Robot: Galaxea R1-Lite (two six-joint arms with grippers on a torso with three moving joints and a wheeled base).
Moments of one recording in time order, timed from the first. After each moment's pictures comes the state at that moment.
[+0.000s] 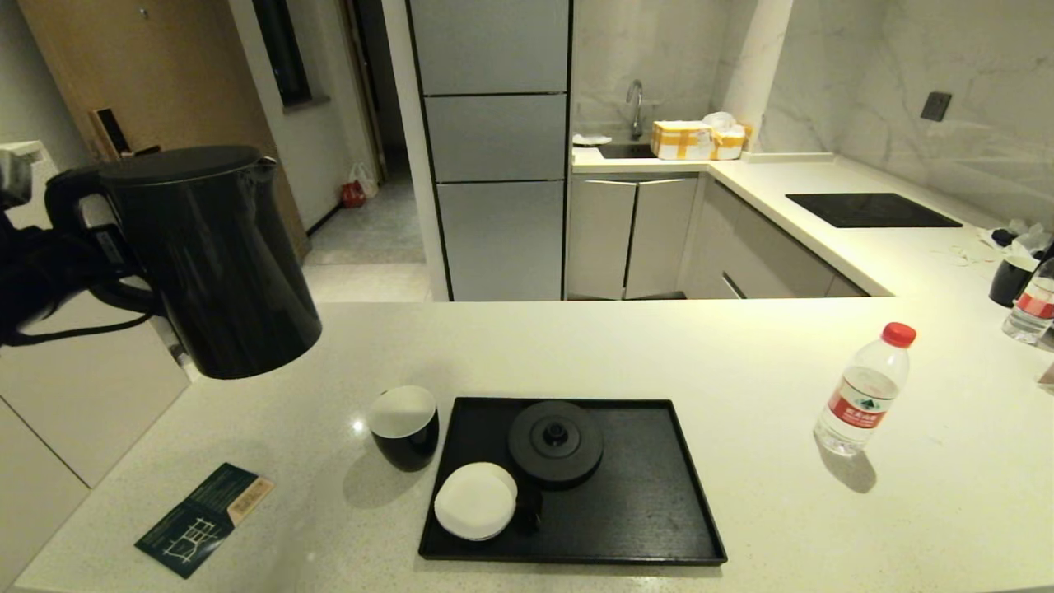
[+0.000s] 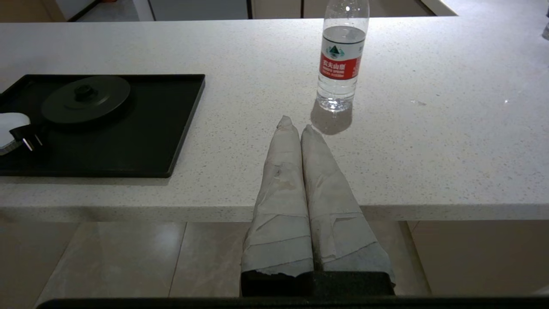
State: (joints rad) left arm 0.34 1.71 -1.04 -0.62 -0.01 -0.09; right arm 0.00 0.00 -0.02 0.07 0.00 -0.03
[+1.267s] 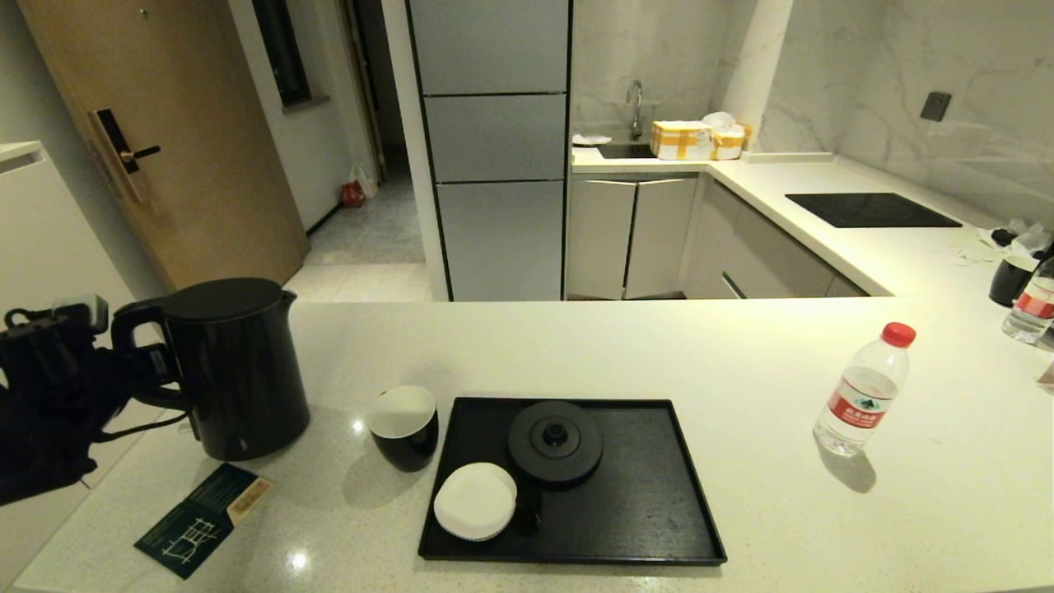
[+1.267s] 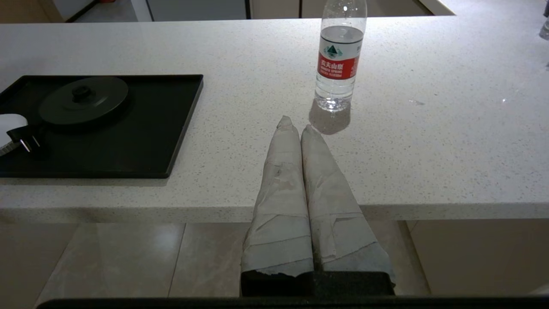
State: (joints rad) left arm 0.45 2.15 -0.88 -1.11 -0.02 0.03; right arm 0.00 0.00 -0.02 0.07 0.00 -0.03
